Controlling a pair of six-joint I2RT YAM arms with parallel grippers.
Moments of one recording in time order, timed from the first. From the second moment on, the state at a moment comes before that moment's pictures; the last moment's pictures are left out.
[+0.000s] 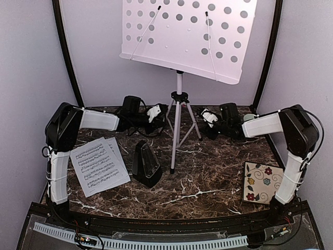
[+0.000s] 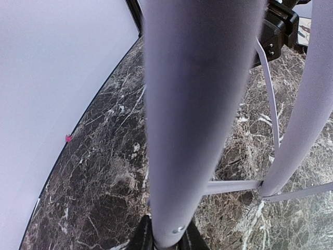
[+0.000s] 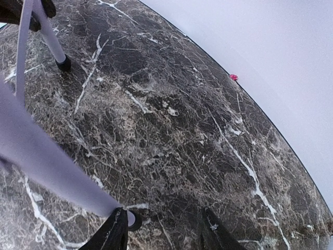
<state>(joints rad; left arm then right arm) -0.53 2.15 1.47 0.19 0.51 0.59 0.45 1.85 1.06 0.22 -0.18 -0.49</state>
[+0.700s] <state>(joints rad) -0.54 2.15 1.47 0.20 0.49 0.59 0.48 1.85 1.02 0.22 -0.19 -0.49</state>
